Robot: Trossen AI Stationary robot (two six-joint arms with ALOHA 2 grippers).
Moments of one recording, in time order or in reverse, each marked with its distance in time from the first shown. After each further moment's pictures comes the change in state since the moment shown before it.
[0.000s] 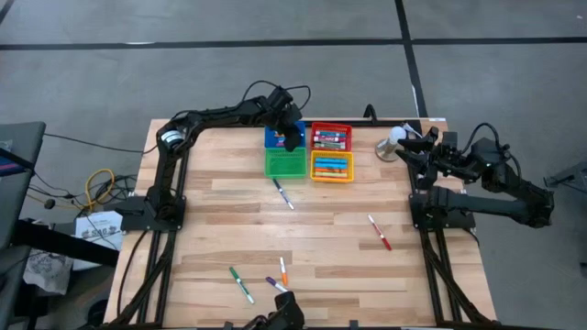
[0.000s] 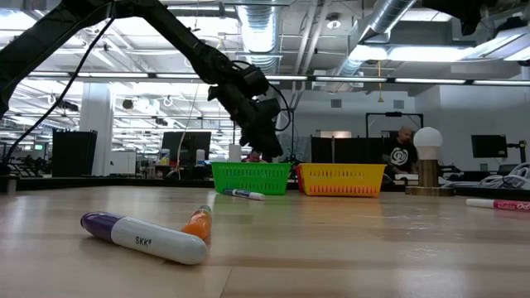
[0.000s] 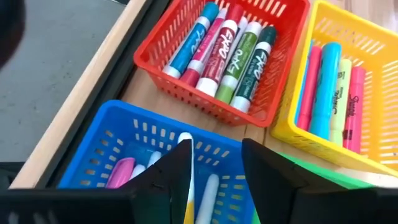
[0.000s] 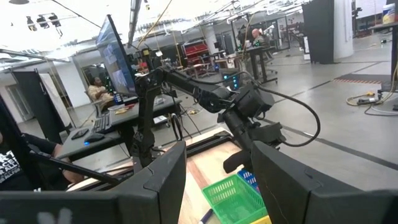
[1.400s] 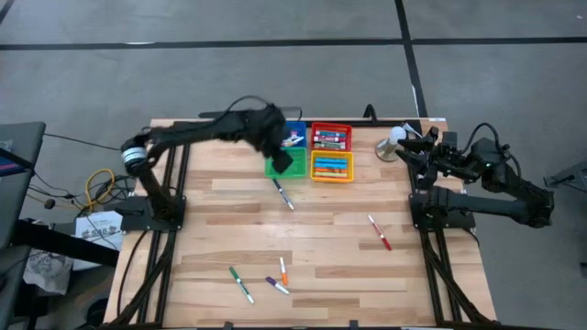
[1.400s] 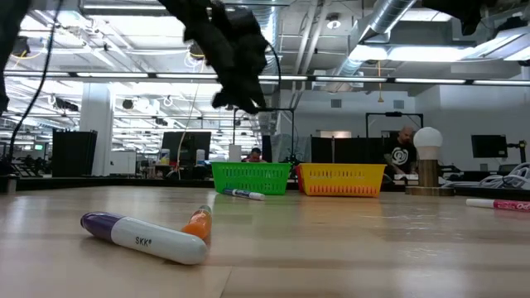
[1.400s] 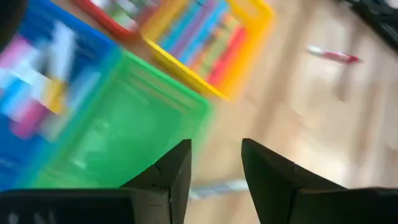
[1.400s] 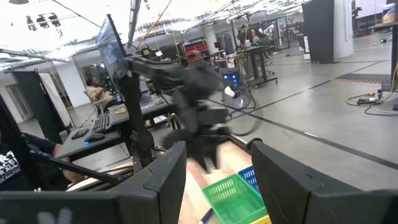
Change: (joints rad) left arm -0.192 -0.339 -0.126 -0.318 -0.033 -0.371; right arm 0.000 0.000 0.000 -0.002 0.000 0.001
